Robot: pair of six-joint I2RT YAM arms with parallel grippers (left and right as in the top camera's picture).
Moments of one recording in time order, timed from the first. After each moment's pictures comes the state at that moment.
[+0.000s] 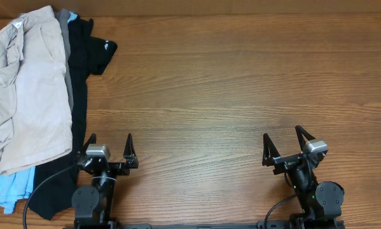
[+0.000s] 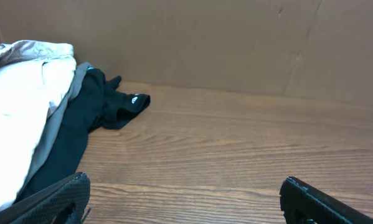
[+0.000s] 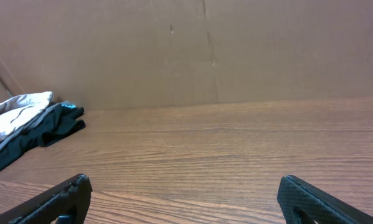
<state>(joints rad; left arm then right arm) 0.01 0.02 0.01 -0.07 0.07 -0.13 0.05 0.01 0.02 -0.01 -0.23 0.17</state>
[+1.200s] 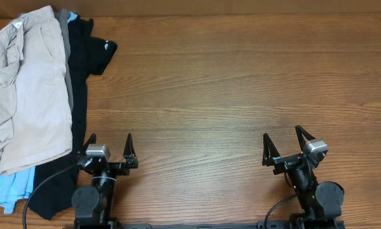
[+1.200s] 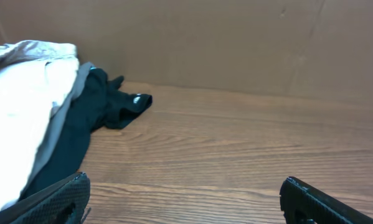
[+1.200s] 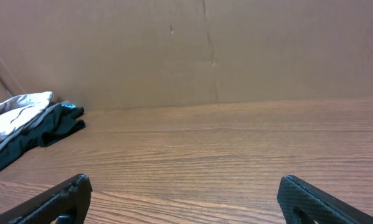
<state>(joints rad) 0.01 0.02 0.01 -0.07 0.06 -0.13 0.05 0.01 0.02 -0.01 -0.23 0.17</state>
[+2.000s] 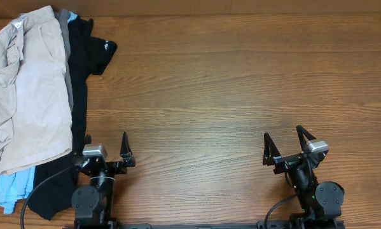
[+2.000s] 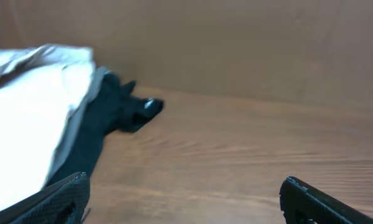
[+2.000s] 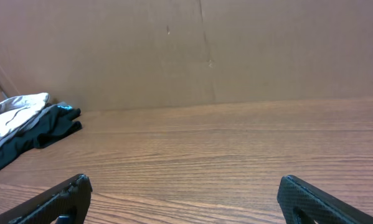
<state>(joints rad) 0.01 0.02 0.01 -0.05 0.02 -0.13 0.05 0.01 0.02 -0.01 -0.21 0.17</state>
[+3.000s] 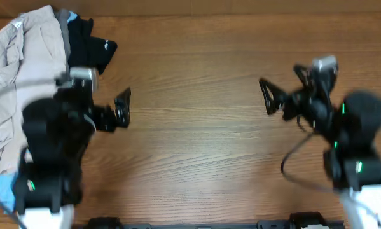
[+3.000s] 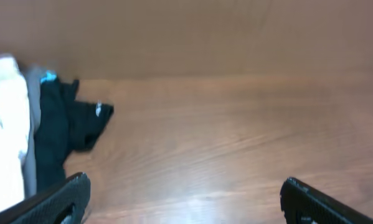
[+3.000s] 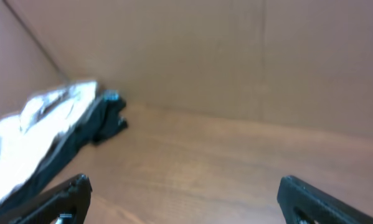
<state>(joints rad) 0.01 0.93 1.13 -0.67 0.25 -0.04 0.05 0.99 1.01 -0.32 -0.46 0.07</state>
